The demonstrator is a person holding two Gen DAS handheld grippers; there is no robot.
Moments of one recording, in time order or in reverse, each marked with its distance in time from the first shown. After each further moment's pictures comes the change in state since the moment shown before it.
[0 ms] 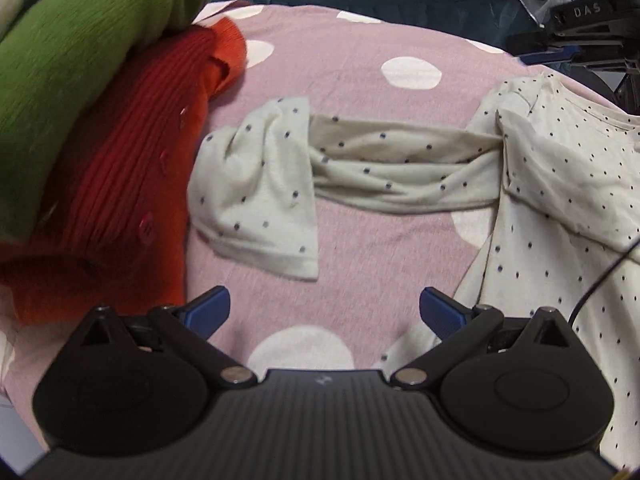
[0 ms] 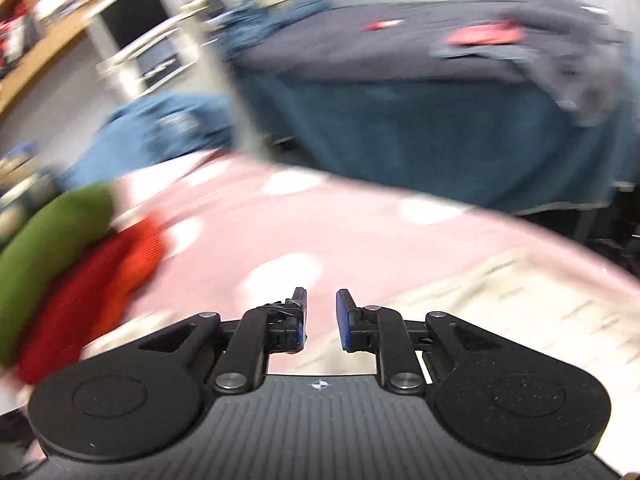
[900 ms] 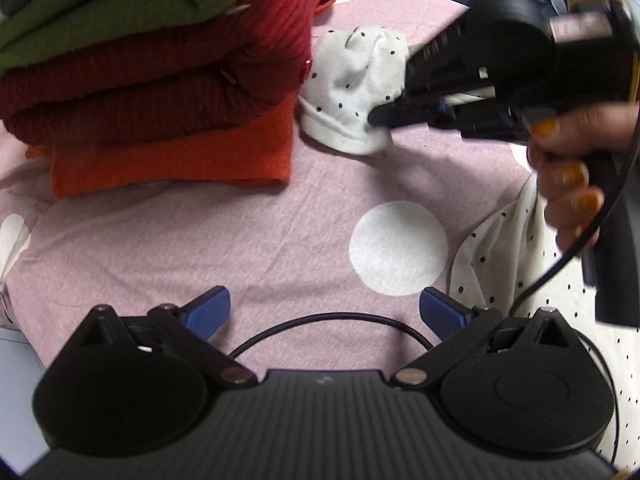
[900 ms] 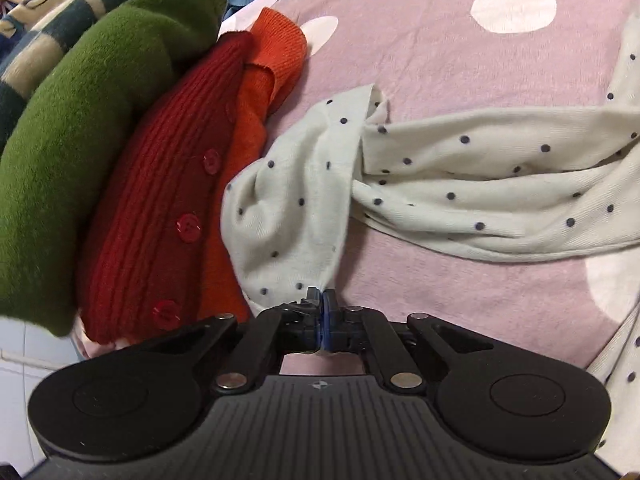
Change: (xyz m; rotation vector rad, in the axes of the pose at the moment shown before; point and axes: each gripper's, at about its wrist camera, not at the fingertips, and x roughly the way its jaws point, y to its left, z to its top) left arm -0.024 0.089 -0.057 -0.126 0.068 -0.056; right arm 0.095 0.143 -0.097 0.289 0.298 0.156
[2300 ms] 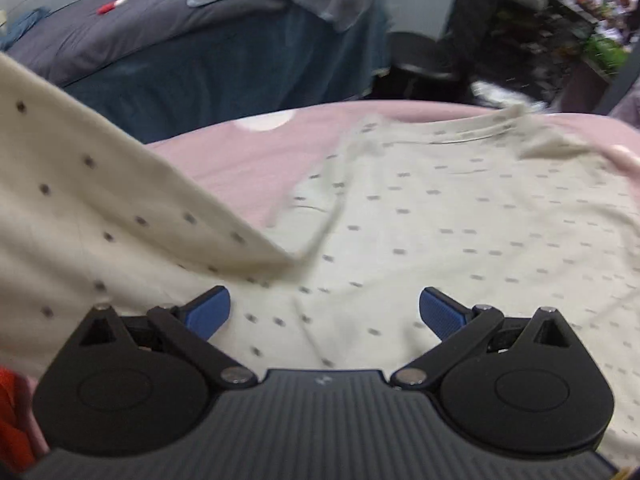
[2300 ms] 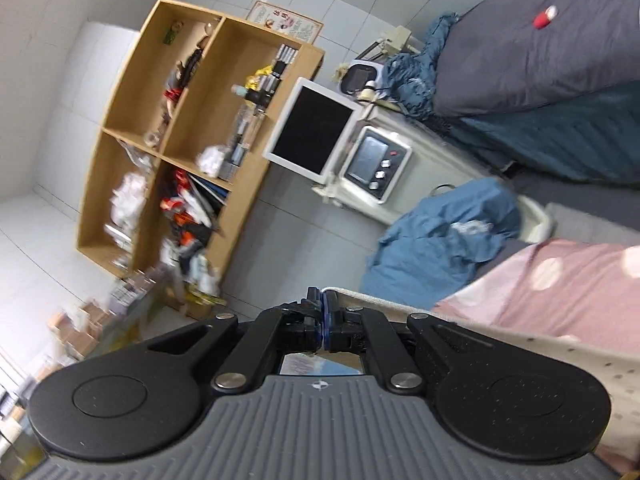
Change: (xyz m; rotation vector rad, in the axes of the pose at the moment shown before) left arm 0.089 -0.248 0.198 0.632 -0.099 -0.263; right arm -0.211 0.111 0.231 0.010 -0.366 0.562
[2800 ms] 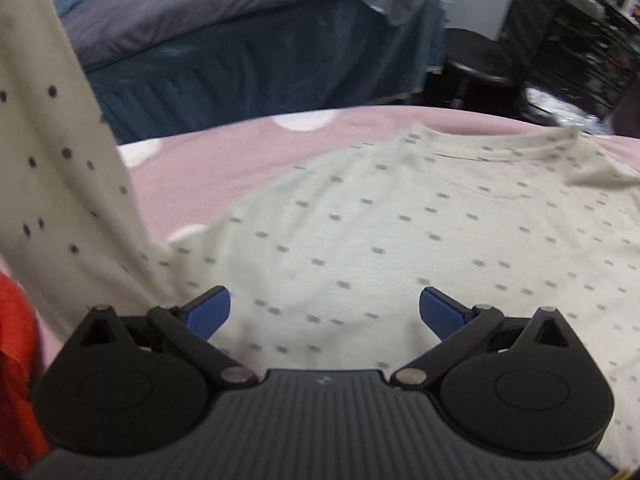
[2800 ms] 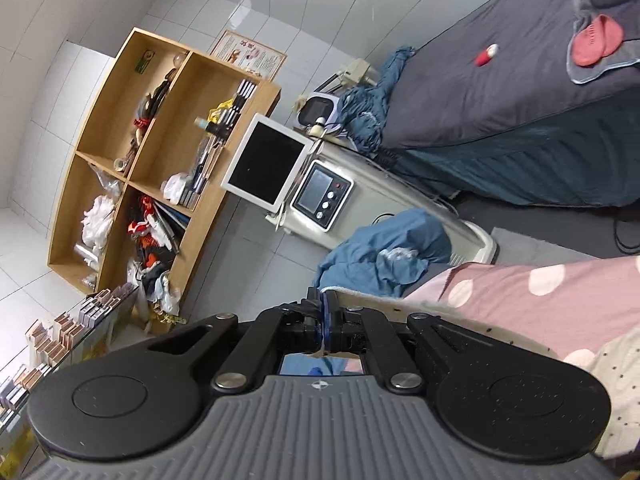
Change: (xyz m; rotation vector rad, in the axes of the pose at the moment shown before) left arm 0.002 -0.026 0.006 -0.080 0.032 0.068; right arm -0.087 -0.056 0.003 0.024 -0.086 -0.098
